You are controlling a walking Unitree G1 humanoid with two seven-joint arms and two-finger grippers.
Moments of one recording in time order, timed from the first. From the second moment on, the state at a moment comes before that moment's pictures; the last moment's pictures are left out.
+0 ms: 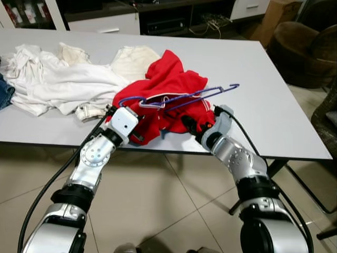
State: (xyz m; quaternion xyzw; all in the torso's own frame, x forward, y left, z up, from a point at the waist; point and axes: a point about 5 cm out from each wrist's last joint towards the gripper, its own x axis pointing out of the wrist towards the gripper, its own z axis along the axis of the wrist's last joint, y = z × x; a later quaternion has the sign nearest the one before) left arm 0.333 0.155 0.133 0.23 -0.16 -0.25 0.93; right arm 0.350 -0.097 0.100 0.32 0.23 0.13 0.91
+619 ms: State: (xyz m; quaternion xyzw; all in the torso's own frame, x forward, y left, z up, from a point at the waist) left arm 0.333 0.155 0.133 0.23 -0.16 -0.25 0.93; right arm 0.354 -0.118 0.093 0.35 0.21 0.06 0.91
